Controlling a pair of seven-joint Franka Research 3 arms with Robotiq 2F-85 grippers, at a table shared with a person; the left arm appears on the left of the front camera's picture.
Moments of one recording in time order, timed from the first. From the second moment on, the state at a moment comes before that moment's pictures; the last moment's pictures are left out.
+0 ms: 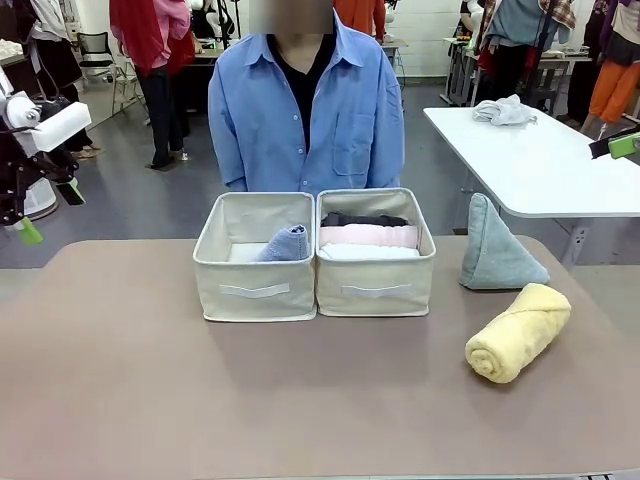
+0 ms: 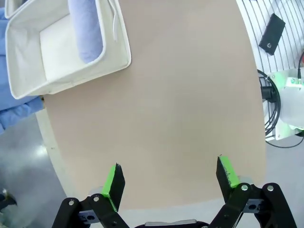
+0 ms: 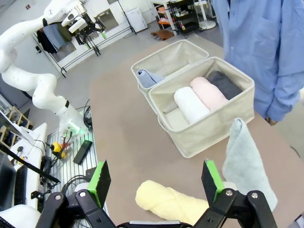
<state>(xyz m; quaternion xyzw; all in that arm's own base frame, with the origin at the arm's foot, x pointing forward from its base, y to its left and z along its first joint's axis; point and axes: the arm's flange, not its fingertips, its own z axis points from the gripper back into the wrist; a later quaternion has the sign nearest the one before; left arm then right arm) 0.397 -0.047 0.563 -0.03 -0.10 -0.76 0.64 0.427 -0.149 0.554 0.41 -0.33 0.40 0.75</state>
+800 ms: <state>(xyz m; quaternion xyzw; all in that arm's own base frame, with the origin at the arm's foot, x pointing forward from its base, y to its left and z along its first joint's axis) 0.406 -0.014 0.572 -0.10 -0.19 -0.74 0.64 0.427 -0.149 0.554 0.41 -0.33 0.40 0.75</state>
